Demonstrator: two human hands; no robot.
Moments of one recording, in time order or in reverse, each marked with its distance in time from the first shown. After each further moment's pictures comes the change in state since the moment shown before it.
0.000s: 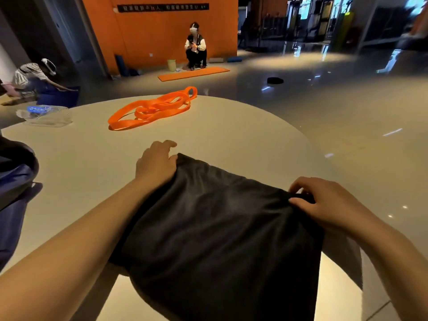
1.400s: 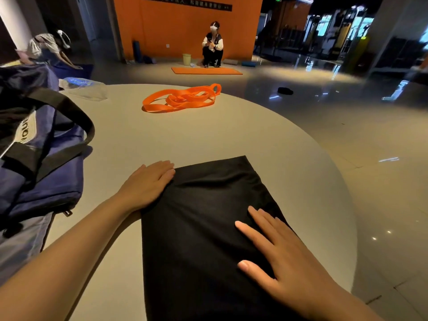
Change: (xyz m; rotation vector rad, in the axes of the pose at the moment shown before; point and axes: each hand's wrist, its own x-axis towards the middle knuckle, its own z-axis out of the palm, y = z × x) left_hand -0.107 -0.097 -0.049 -0.089 -0.267 0.099; right_hand -0.130 -0.097 0.065 -0.151 -0.113 -0.429
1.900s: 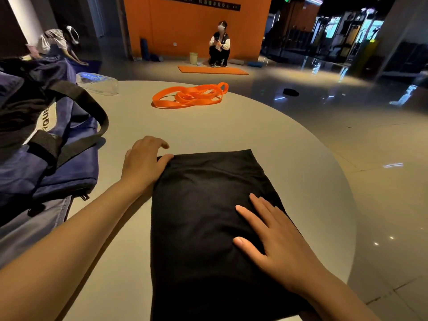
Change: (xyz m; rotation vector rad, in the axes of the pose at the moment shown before) left_hand 0.003 -0.004 -0.014 0.027 0.429 -0.072; right_hand 0.013 -0.014 0.004 -0.039 0.026 0.080
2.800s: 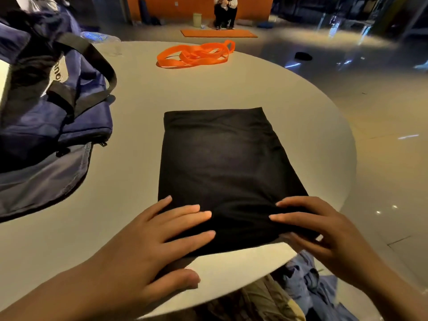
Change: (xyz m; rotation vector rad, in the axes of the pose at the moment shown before) left_hand -0.239 0.024 -0.079 0.030 -0.461 0.714; right_hand -0.098 0.018 -0.007 0.326 0.212 -0.258
